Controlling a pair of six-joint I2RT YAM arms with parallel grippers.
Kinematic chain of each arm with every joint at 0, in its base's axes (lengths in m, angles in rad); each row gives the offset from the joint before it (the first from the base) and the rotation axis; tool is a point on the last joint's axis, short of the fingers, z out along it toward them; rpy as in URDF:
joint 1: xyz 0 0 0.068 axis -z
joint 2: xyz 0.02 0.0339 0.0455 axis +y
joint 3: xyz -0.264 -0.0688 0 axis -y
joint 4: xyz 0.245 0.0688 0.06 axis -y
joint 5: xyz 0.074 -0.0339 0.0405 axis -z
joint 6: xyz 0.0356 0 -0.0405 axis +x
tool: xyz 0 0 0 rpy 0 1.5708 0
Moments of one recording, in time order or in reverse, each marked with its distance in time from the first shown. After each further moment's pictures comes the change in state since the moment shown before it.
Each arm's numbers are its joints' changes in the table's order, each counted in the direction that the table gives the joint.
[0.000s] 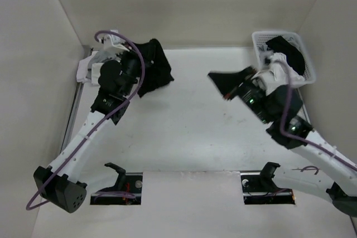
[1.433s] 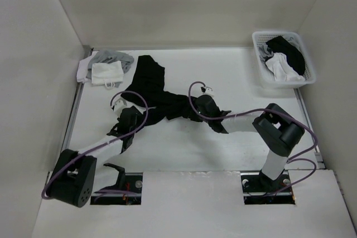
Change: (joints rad) left arm -0.129 -0.002 -0.893 -0.070 -0.142 -0.174; right arm 0.044 0.824 -0.408 0.338 0.011 0.318
